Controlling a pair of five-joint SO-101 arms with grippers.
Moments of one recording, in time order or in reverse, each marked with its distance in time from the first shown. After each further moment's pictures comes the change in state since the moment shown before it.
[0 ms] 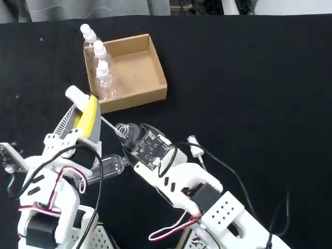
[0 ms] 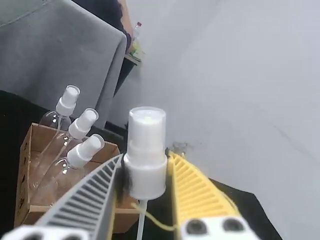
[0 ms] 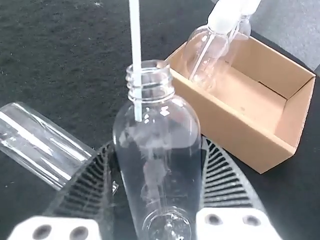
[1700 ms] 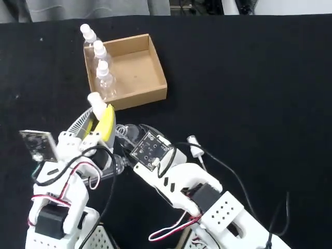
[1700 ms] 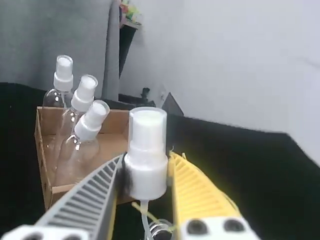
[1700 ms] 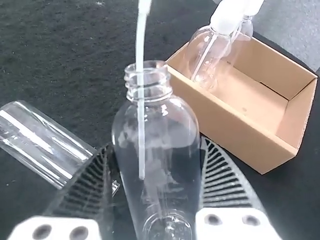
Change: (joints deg) left arm 4.2 -0.2 8.5 0.0 -14.9; right arm -0.3 0.0 0.0 -0.1 0.2
